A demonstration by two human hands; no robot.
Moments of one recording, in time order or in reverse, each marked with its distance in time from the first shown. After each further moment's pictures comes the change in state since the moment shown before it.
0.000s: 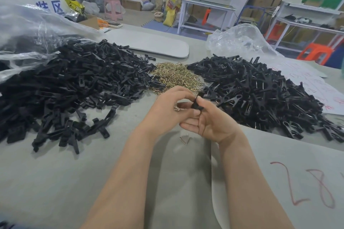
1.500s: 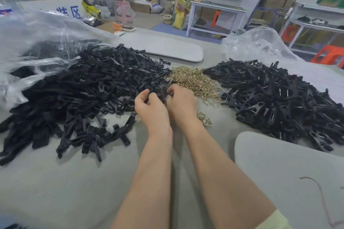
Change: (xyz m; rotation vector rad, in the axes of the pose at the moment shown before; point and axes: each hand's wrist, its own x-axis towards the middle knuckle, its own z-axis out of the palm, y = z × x) left_hand 0.011 -0.032 -0.017 -0.660 1.067 -0.637; right_hand 0.117 0.020 0.075 -1.426 0.677 -0.364
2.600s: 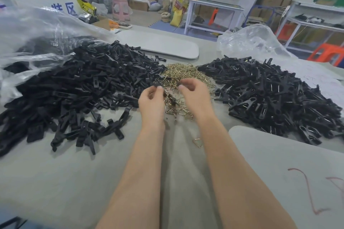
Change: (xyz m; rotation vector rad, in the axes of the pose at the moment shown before) left_hand 0.000 -0.004 0.000 0.118 -0.262 -0.077; right_hand -0.016 0.026 -0.046 0.608 0.018 0.150
